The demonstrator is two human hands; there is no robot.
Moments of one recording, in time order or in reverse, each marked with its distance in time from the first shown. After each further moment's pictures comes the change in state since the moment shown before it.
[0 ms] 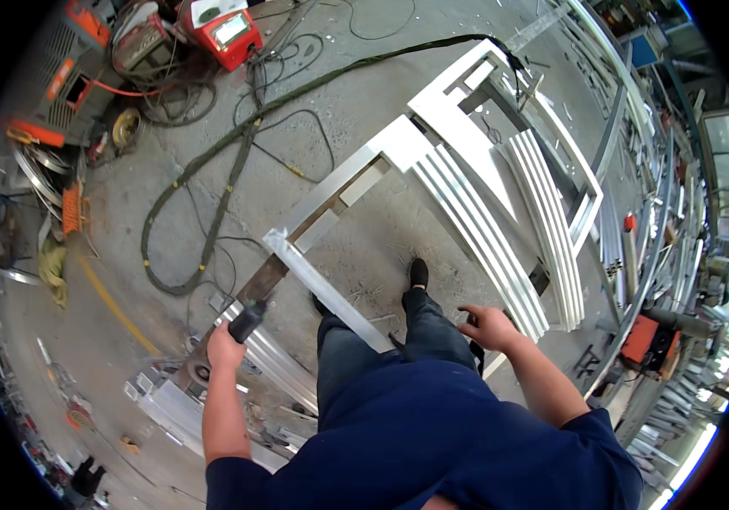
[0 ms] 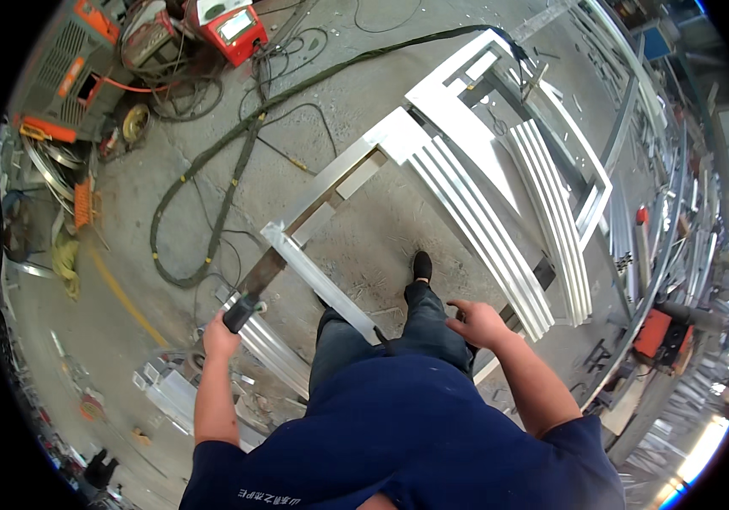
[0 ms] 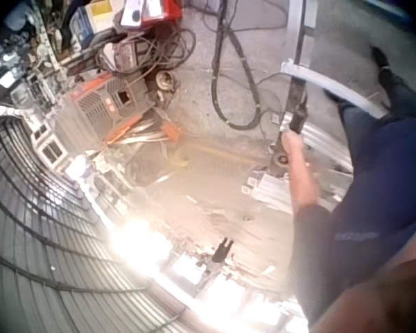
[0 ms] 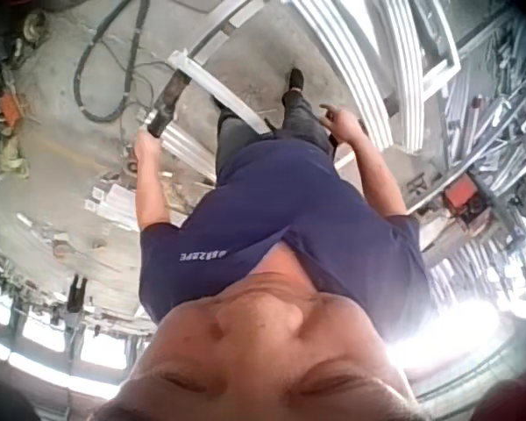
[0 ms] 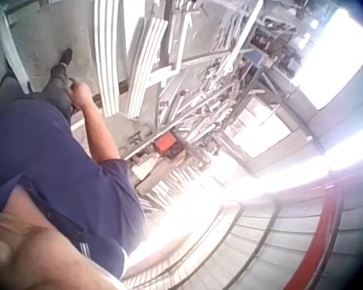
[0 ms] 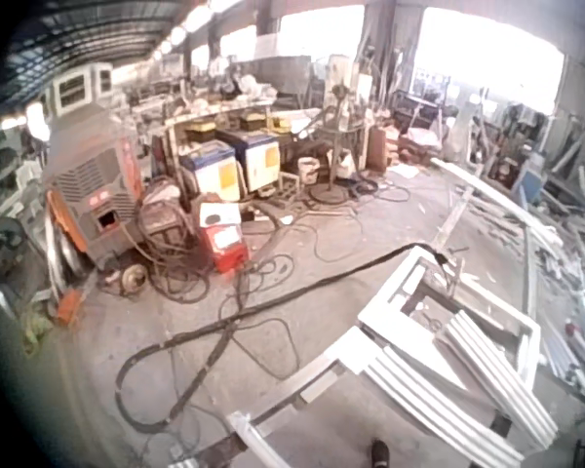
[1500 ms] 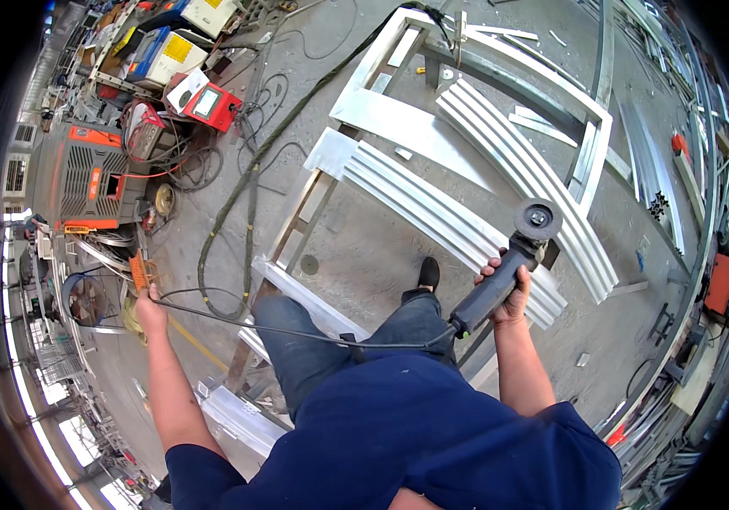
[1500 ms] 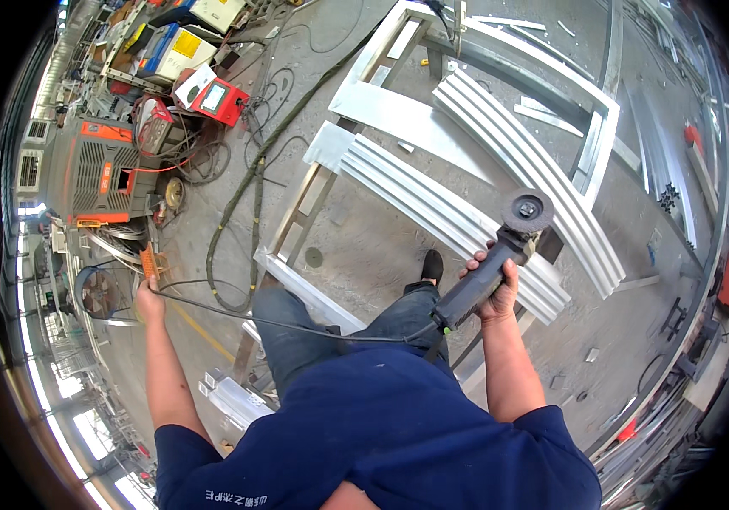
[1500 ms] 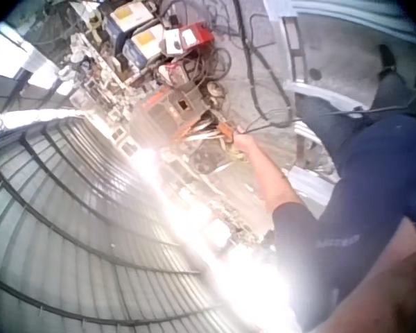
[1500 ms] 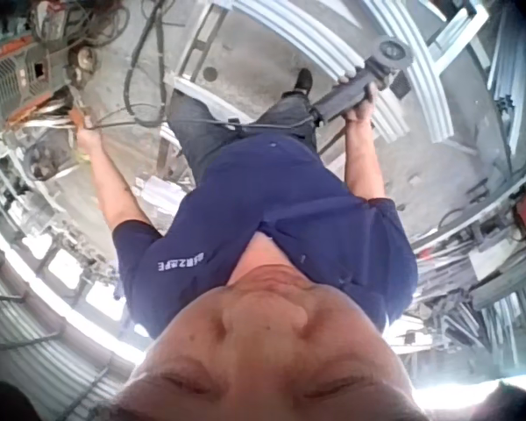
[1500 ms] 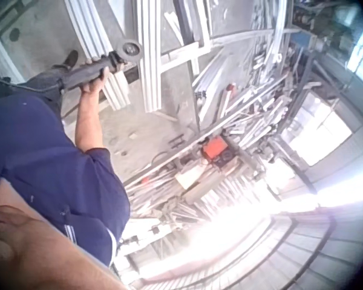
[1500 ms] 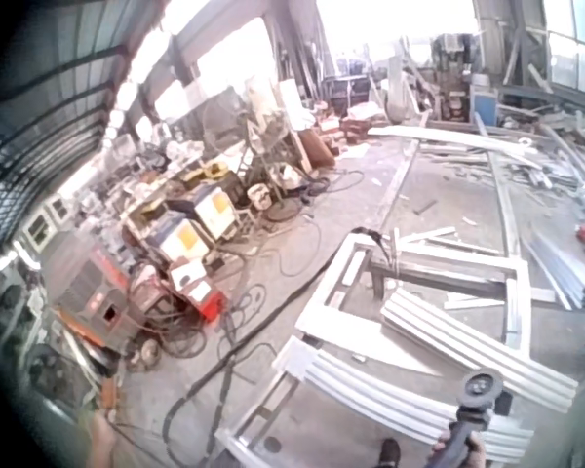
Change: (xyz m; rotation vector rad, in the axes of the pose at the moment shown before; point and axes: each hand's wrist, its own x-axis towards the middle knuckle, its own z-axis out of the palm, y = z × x) left_hand -0.069 0.210 -0.187 0.244 0.881 0.160; right_hand -0.025 0.253 -0.046 2.451 0.265 -0.498
